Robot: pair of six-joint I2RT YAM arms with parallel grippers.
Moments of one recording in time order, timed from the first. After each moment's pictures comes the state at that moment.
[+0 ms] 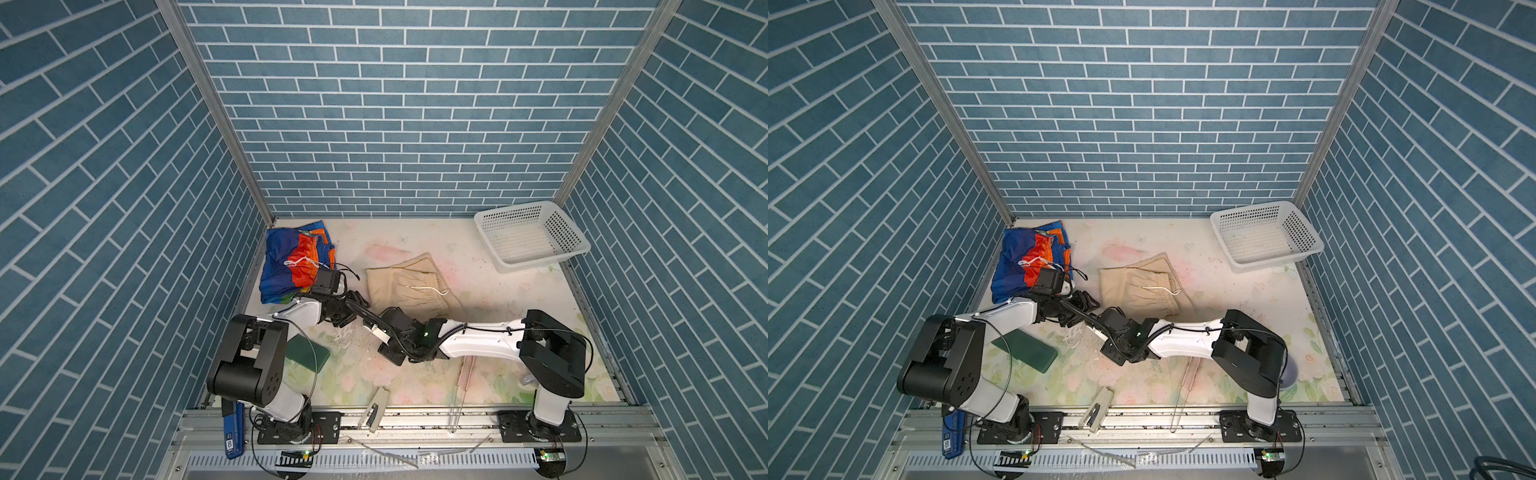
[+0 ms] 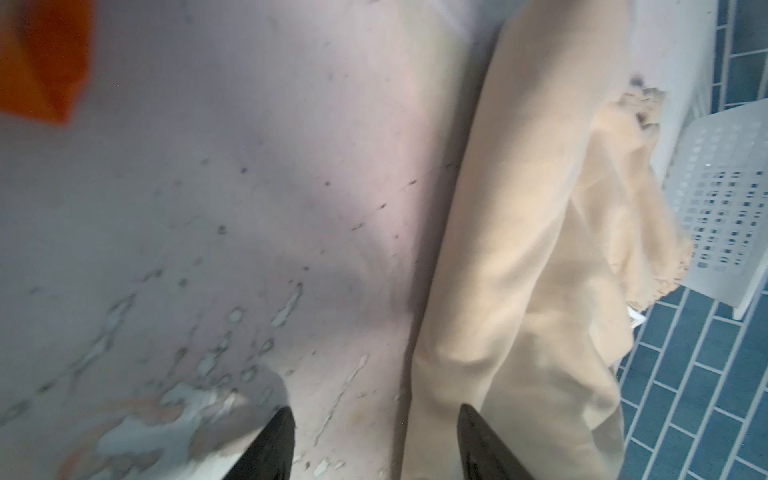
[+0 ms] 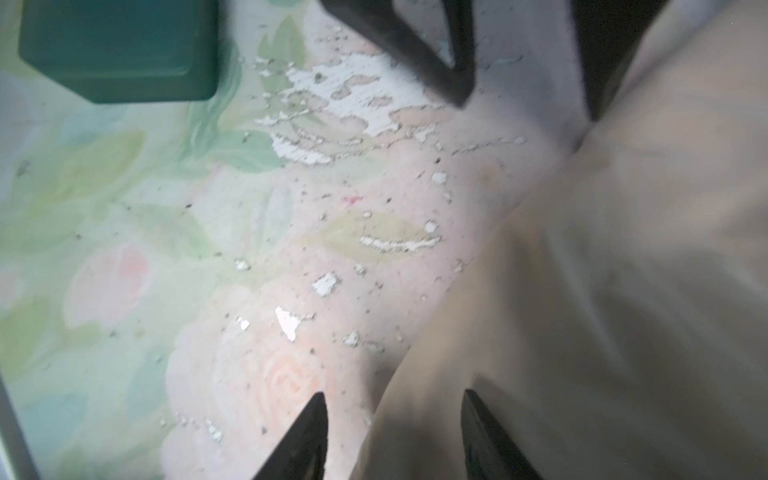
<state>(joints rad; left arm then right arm) -0.21 1.55 0.73 -0.21 0.44 -0.77 1.22 1.81 1.09 -0.25 0.05 0.03</state>
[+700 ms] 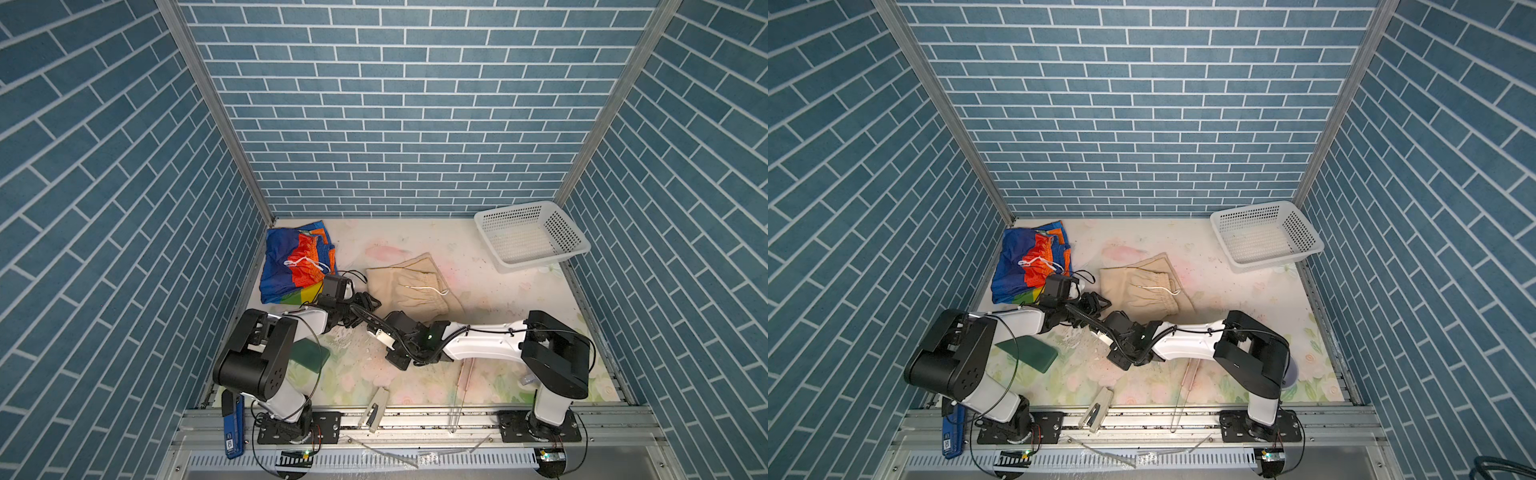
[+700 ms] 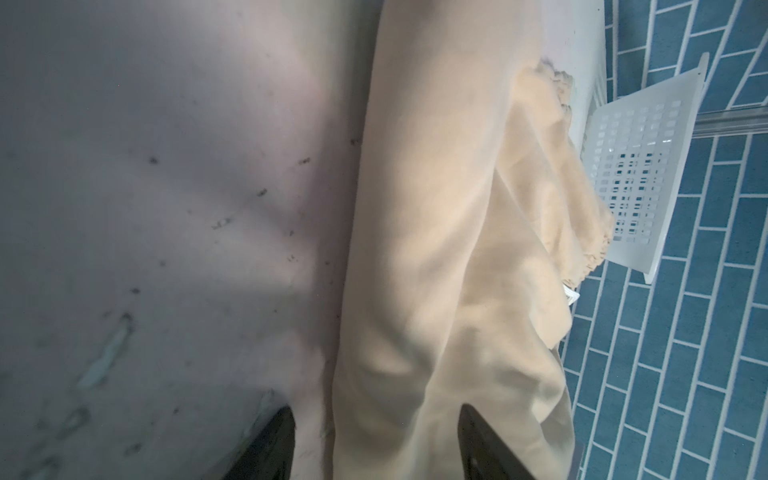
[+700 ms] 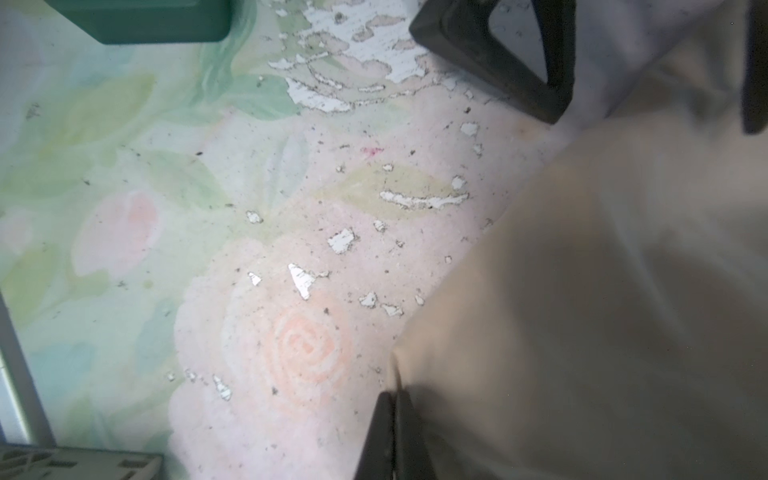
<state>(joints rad) -0.28 1.59 0.61 0.12 0.52 -0.88 1.20 1.79 1.05 -0.24 0.02 0.01</state>
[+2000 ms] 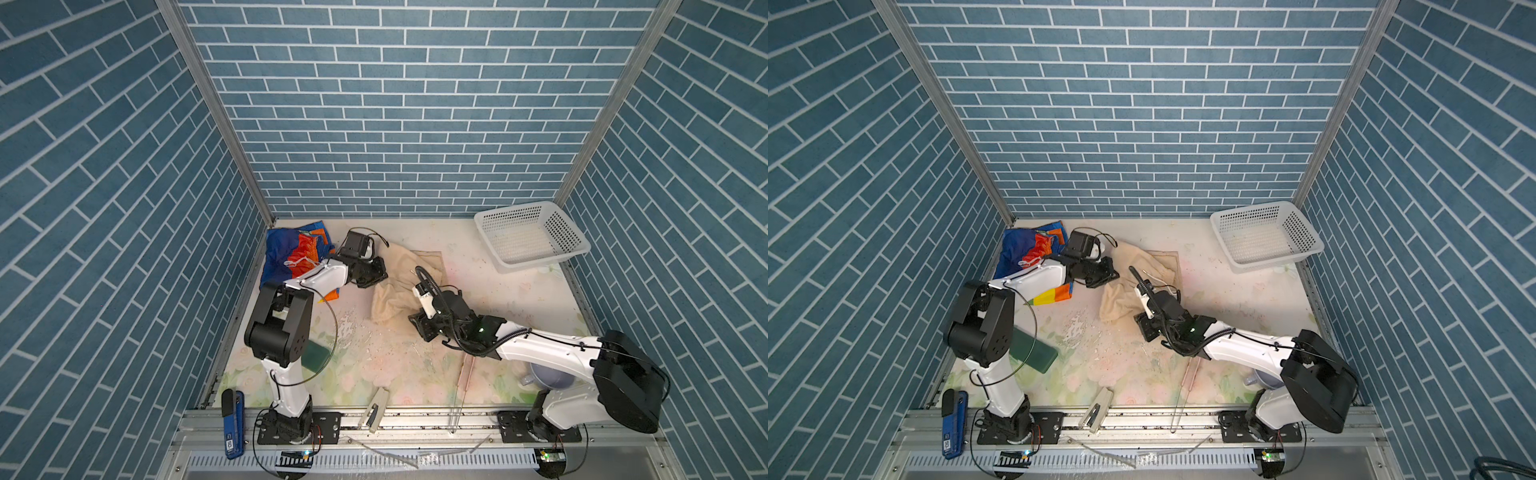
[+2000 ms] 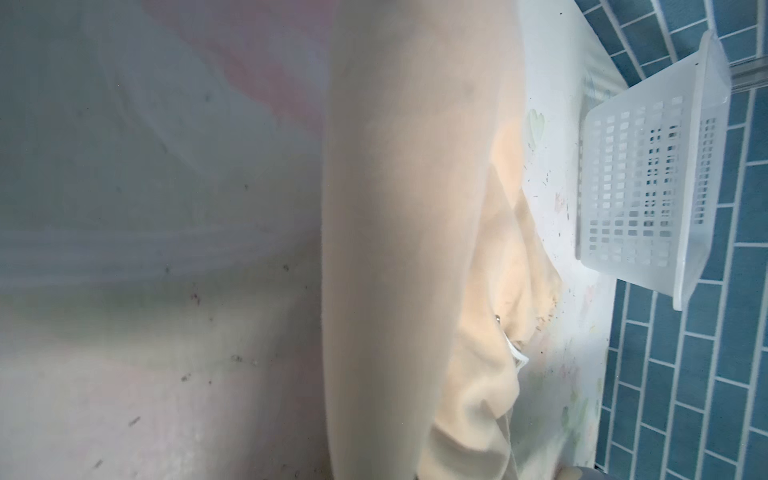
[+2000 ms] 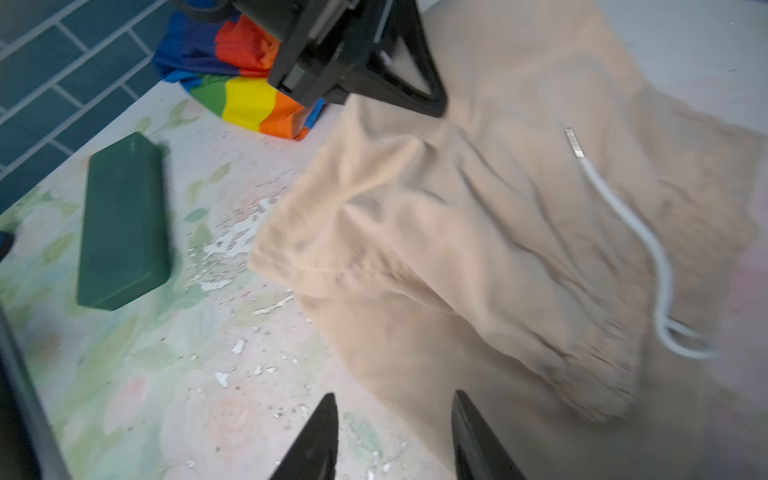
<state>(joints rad) -0.34 1.86 1.29 -0.37 0.39 -0.64 0.98 1.39 0.75 0.00 0.10 0.29</state>
